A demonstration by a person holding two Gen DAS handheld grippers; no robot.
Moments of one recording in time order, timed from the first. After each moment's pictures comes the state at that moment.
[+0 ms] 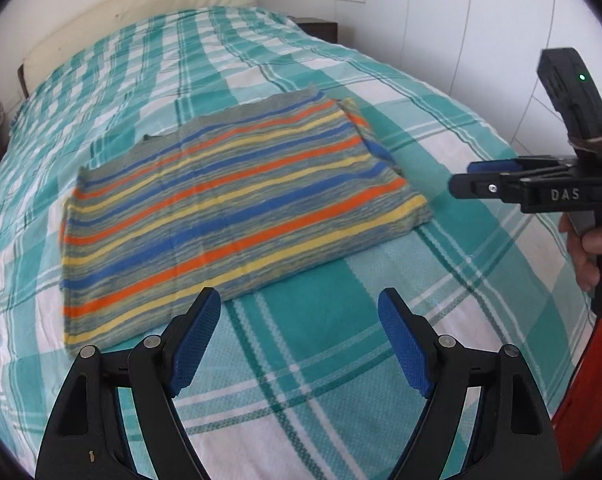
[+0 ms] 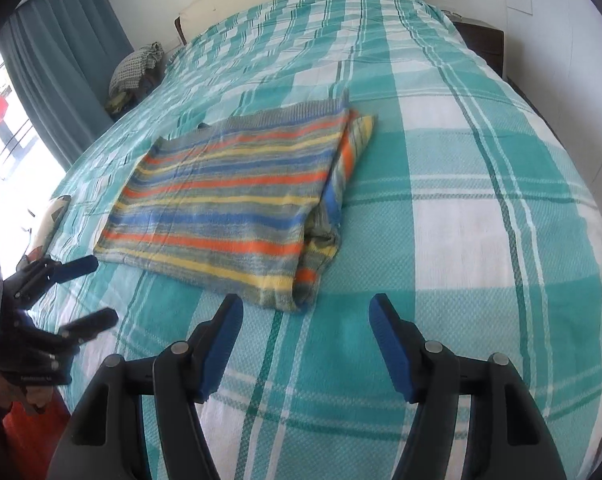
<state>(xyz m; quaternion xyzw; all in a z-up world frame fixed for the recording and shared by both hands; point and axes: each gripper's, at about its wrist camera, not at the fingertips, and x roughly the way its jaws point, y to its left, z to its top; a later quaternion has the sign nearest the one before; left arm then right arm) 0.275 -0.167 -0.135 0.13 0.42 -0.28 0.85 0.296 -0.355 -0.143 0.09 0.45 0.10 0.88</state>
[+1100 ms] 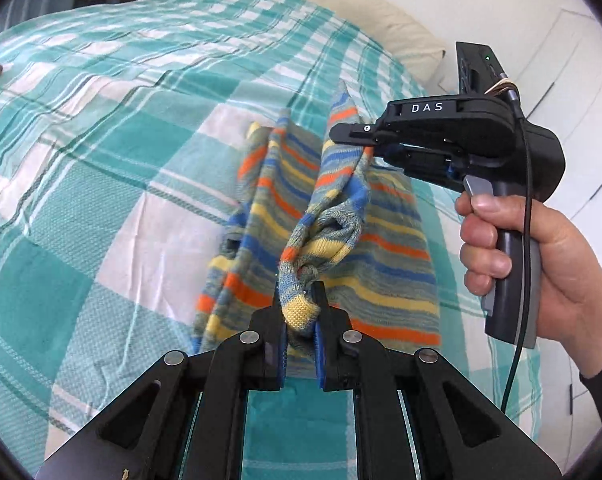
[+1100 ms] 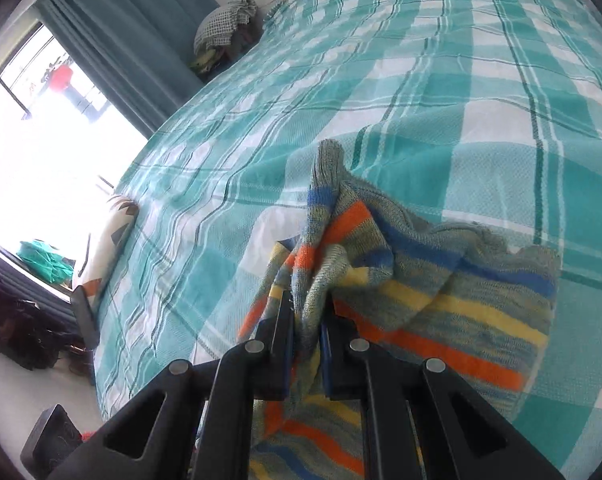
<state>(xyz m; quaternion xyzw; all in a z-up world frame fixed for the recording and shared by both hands) 0.337 0.049 -0.166 -0.21 0.41 -0.09 0.88 0.560 -0.063 -0.146 0.10 0.50 0.28 0.82</state>
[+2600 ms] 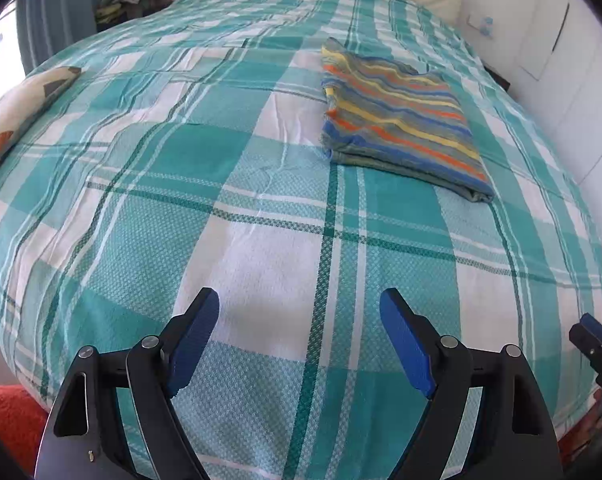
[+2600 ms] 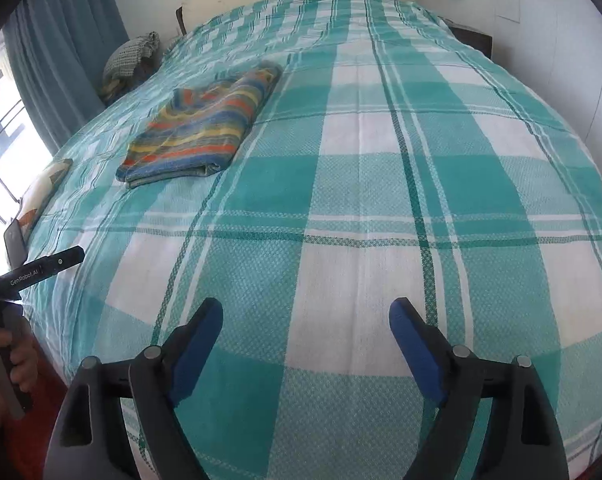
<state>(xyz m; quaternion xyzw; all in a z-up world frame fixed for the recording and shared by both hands) 0.211 0.075 -0.176 -0.07 0.47 -0.01 0.88 0.172 -0.220 -0.173 0.06 0.45 0.04 0.89</state>
